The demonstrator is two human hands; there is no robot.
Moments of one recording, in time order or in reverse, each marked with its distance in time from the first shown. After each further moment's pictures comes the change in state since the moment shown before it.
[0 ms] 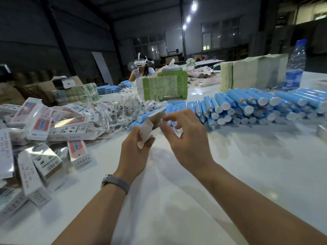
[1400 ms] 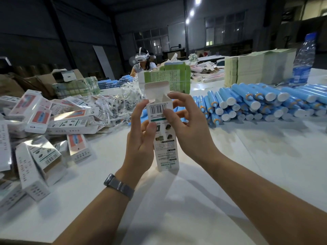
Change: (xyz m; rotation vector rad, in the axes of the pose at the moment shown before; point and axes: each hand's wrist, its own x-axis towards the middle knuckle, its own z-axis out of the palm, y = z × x) left_hand -0.015 0.045 -0.004 -0.518 -0.087 0.220; right_hand 0.015 -0.002 0.000 0.404 -0.150 0.128
